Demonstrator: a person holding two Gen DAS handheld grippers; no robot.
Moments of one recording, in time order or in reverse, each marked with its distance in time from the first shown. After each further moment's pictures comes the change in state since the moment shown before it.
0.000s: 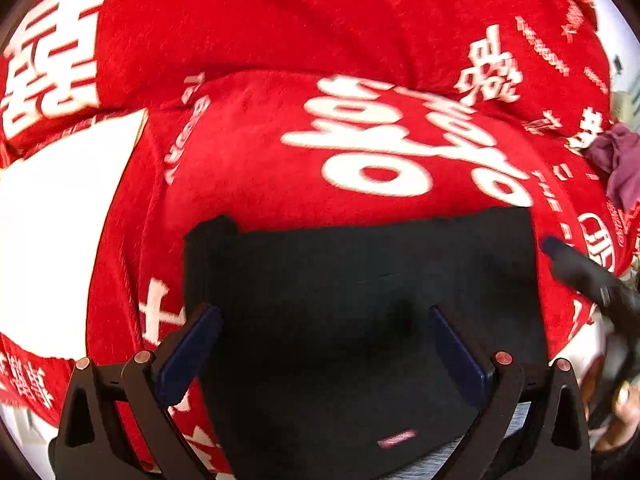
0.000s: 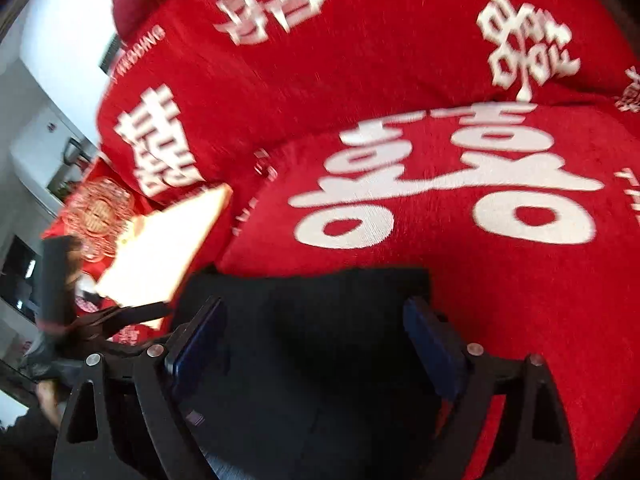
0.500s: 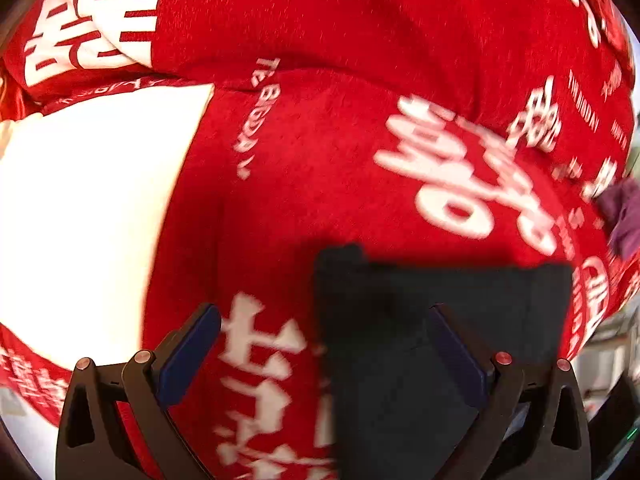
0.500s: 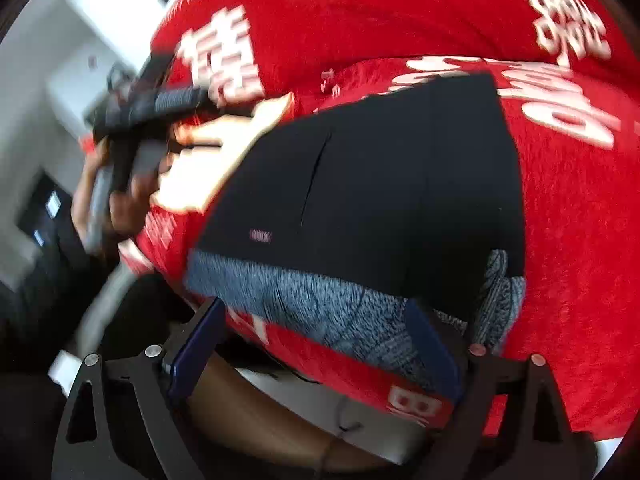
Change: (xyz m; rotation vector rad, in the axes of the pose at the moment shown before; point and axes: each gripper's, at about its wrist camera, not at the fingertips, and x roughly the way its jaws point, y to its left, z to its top) left arm 0.004 0.108 0.015 -0.135 0.057 -0.010; right arm -0.004 0.032 -0.109 -0.110 0.130 0.142
